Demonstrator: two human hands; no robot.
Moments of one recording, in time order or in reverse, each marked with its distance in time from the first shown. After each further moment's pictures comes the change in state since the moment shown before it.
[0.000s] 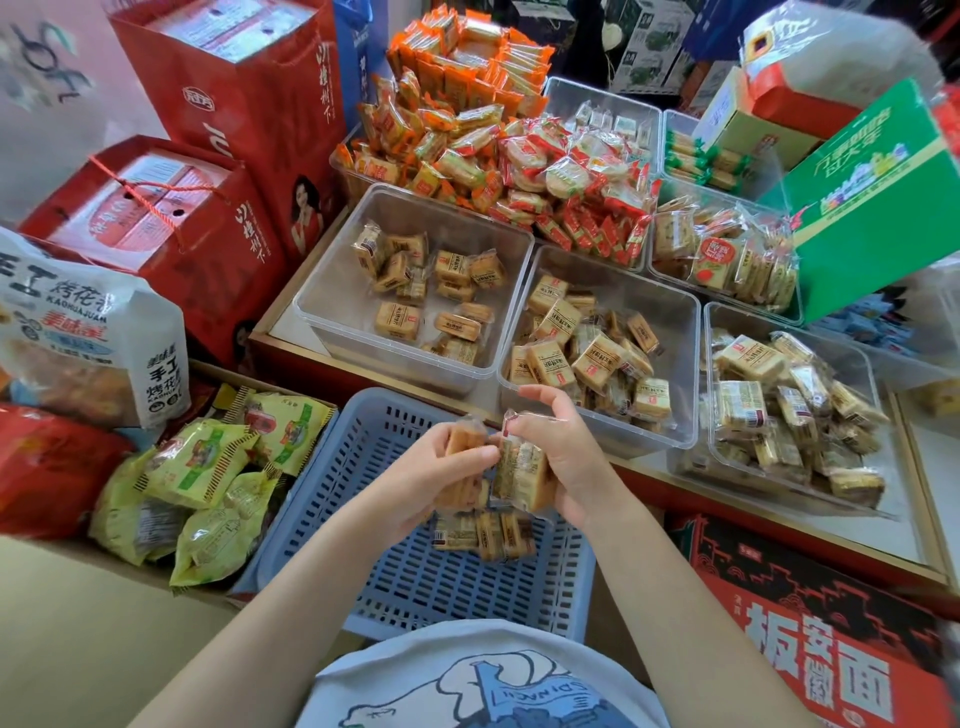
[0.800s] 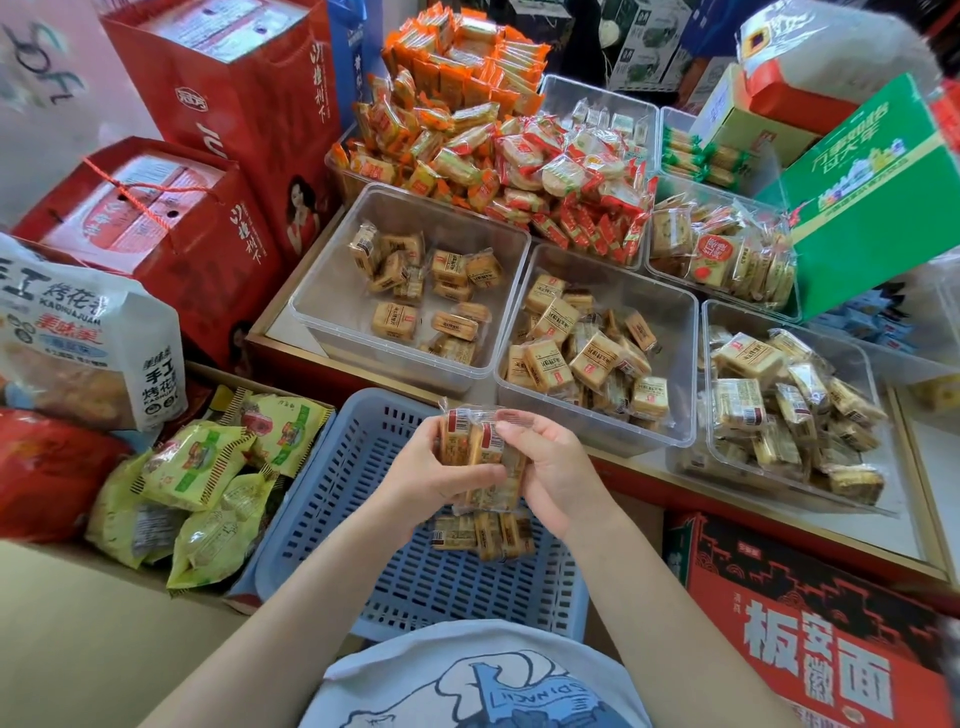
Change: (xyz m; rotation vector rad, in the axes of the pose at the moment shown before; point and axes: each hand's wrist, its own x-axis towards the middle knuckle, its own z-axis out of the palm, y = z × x) left_hand 0.008 -0.008 0.005 0.098 0.268 0.023; right_hand 0.004 0.016 0.008 0.271 0.030 0.024
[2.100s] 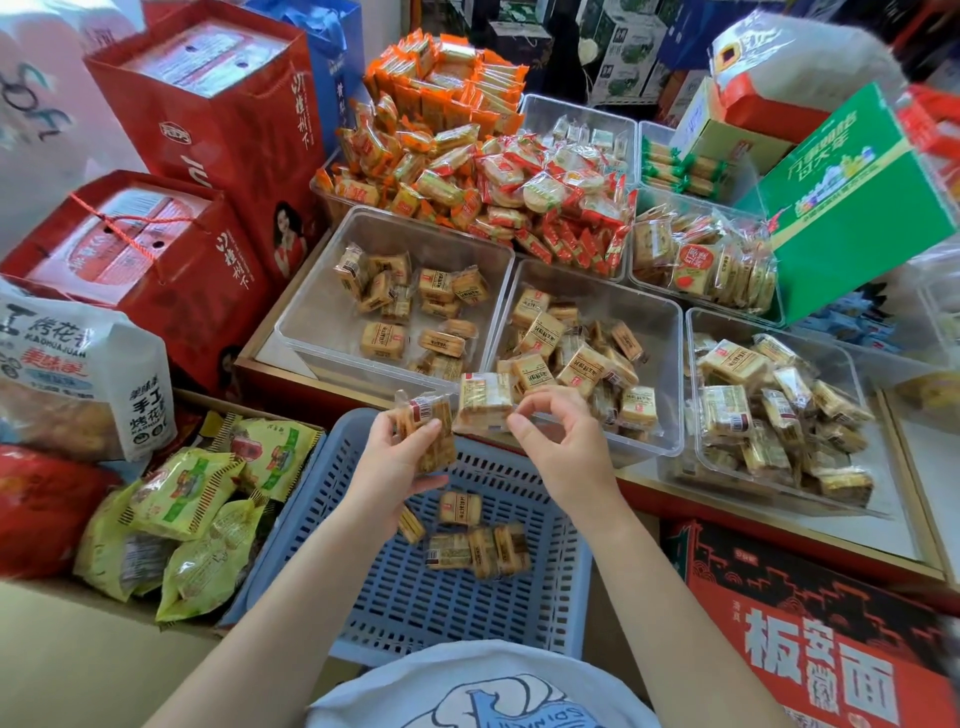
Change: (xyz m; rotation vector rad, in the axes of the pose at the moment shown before) left_hand 0.019 0.014 -0.006 -0.266 0.252 -0.039; right_hand -0.003 -0.029 -0.016 -0.804 0.161 -0.579
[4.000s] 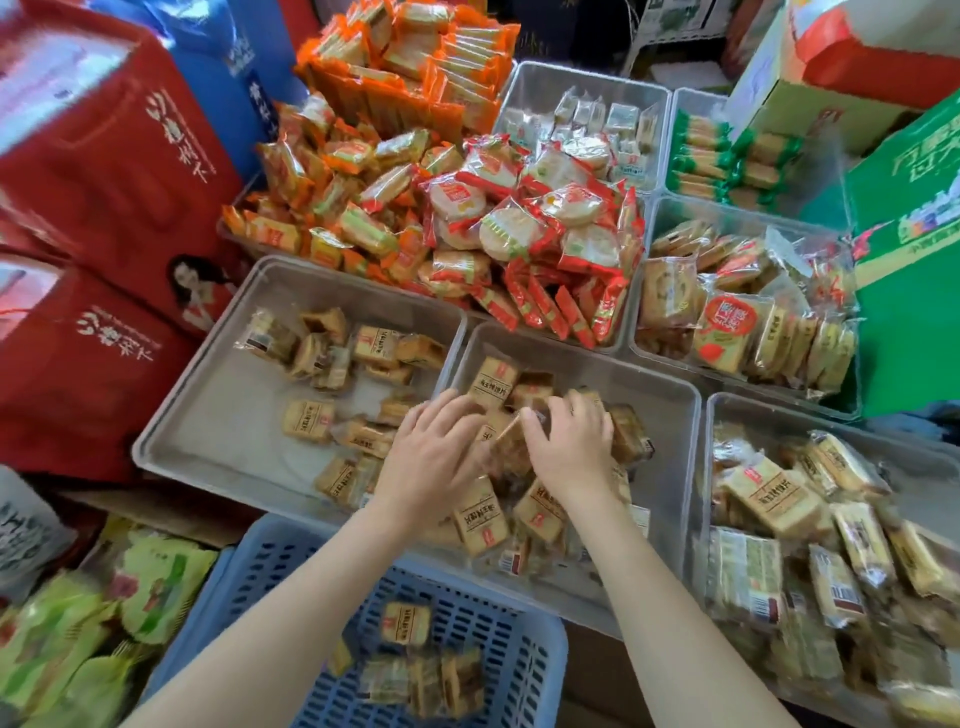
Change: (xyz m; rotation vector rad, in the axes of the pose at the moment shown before) left_hand 0.208 0.028 0.150 1.410 -0.068 0.752; right_hand 0.261 0.140 -0.064 -0.669 -0.122 0.161
